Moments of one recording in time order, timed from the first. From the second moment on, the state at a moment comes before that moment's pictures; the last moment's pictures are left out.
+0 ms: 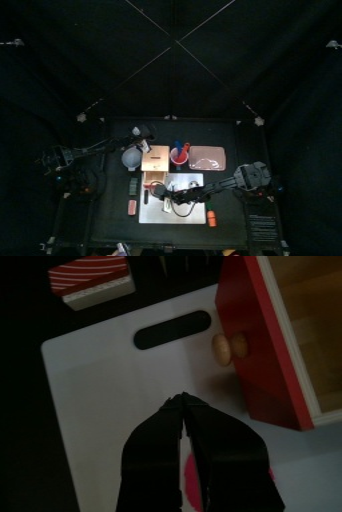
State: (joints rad) left arm 0.54 -0.12 0.73 -0.02 -0.05 0.10; right arm 0.21 0.32 0.23 -0.61 0.40 0.99
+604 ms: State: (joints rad) left arm 0.55 -0.01 0.65 0.11 0.07 0.10; right arm 0.19 0.44 0.08 -0.65 0.45 0.99
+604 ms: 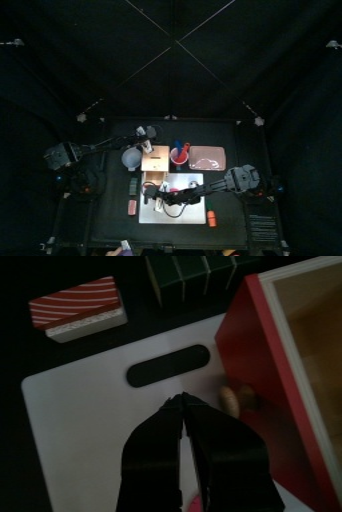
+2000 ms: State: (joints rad) left arm 0.52 0.09 0.56 0.14 0.16 0.10; right arm 0.04 0.44 0.08 -0.81 0.55 0.98
